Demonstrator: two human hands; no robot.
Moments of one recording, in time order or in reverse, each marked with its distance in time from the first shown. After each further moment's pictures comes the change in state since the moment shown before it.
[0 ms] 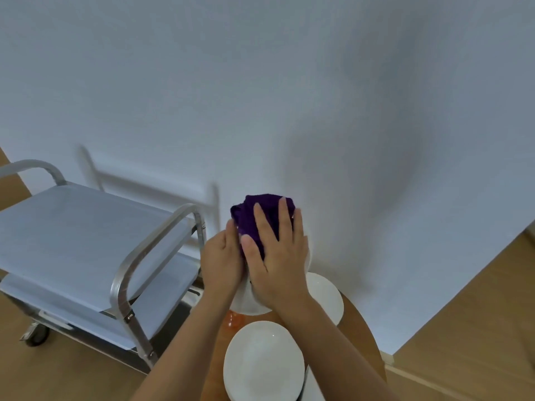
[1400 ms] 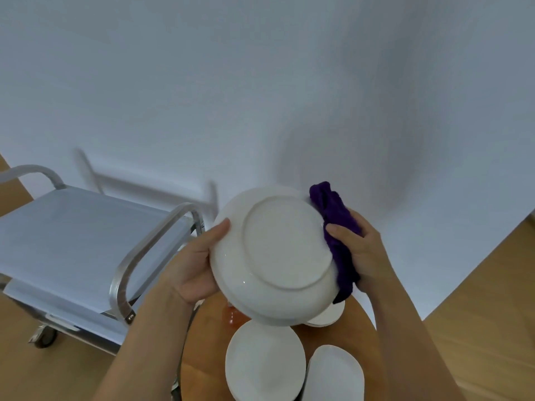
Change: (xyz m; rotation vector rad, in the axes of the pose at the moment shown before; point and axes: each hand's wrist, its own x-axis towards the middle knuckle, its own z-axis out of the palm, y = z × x) left_hand 0.007 0.025 -0.046 -0.900 -0.759 -0.692; right_hand 0.011 0.101 -0.082 1.100 -0.017 0.432
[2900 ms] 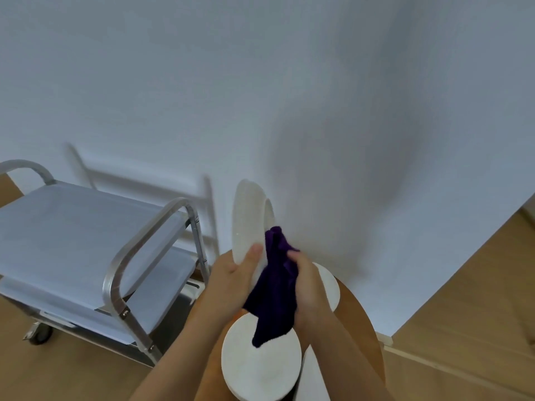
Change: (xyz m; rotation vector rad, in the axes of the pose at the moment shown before) left_hand 0.022 -0.069 0.002 0.796 0.444 0.369; right_hand -0.044 0.049 0.068 0.102 0.040 0.499
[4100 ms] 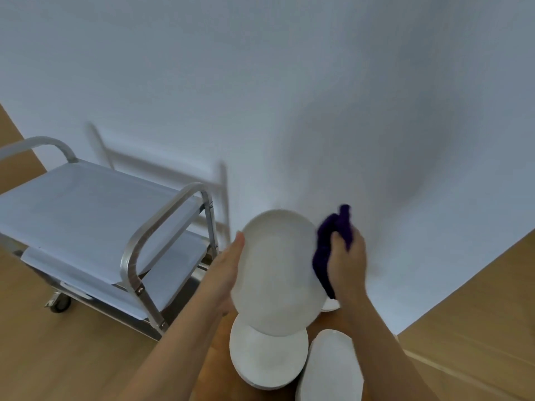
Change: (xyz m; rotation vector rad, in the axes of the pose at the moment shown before) left_hand 0.016 -0.038 -0.030 -0.499 -0.161 -0.336; right_hand 0.040 -0.006 -0.042 -0.408 0.425 -0.573
